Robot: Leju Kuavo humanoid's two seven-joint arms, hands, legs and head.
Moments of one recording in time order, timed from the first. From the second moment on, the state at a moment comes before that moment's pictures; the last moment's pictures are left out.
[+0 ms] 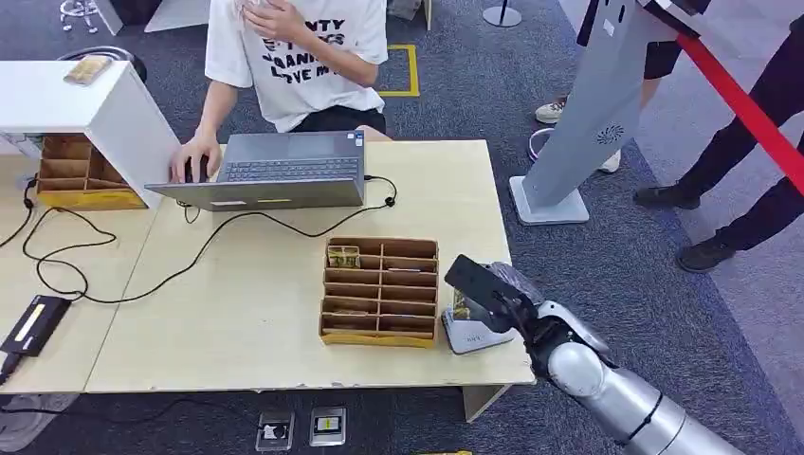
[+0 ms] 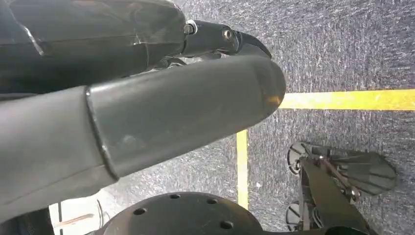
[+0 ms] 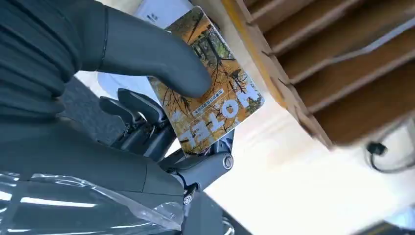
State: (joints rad) left arm -0.12 0.08 -1.12 -0.21 1.15 0.34 0.26; right arm -0.55 -0.45 0.88 -1.46 0.14 -0.19 0.43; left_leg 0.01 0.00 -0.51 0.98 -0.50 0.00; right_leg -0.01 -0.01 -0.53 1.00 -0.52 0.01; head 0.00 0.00
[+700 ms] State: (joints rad) left arm -0.12 0.08 -1.12 -0.21 1.14 0.32 0.24; right arm -0.51 -0.52 0.77 -1.86 0.31 -0.20 0.45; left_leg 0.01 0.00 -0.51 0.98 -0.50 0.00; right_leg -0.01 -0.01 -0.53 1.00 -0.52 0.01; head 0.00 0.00
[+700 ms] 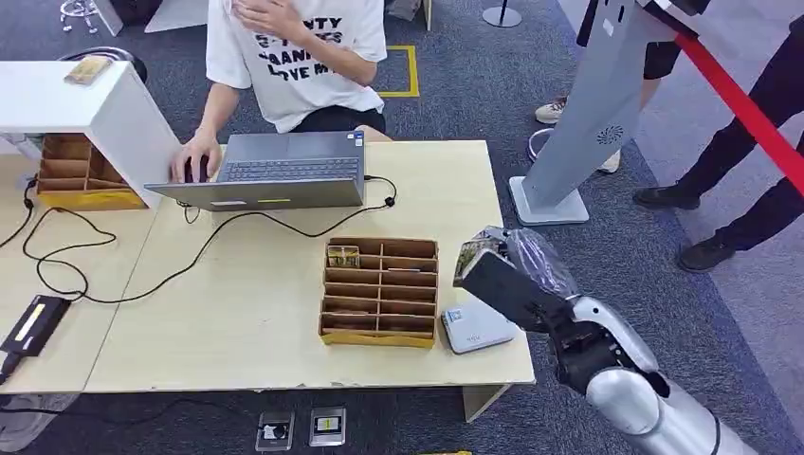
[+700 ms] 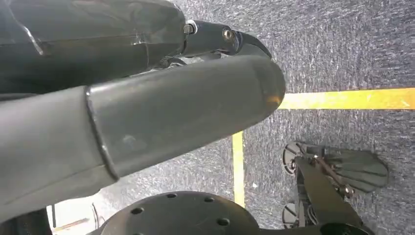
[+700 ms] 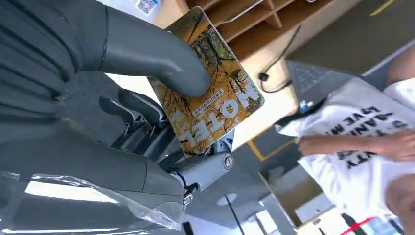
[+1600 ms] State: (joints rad) left arm -0.12 0.07 -1.13 -0.21 1.09 0.32 0.24; right arm -0.79 -0.26 0.88 -1.68 0.33 -0.11 0.32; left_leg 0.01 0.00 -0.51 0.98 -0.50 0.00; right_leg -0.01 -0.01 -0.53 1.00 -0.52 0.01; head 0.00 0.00
